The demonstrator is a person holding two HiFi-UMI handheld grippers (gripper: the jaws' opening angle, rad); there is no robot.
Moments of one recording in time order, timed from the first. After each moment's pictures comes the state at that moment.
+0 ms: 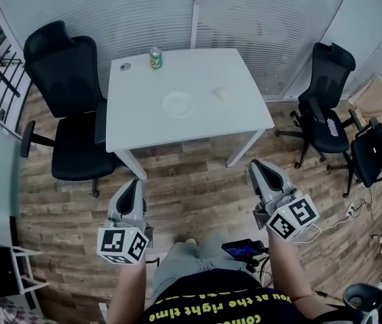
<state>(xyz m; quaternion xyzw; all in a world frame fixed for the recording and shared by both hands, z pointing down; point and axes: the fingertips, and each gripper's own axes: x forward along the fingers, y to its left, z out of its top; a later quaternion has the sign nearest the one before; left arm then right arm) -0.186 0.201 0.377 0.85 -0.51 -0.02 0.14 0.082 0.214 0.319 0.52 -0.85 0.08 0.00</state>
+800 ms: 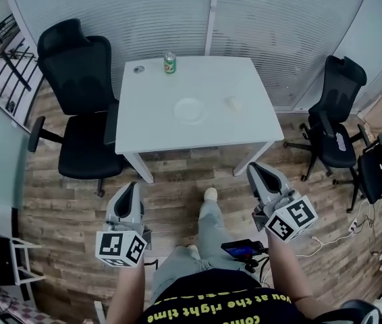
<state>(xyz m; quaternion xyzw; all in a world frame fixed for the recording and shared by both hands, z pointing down) -0.210 0.198 0.369 0.83 -0.55 -0.02 0.13 0.061 0.189 0.319 0.48 -0.87 0.08 0.00</state>
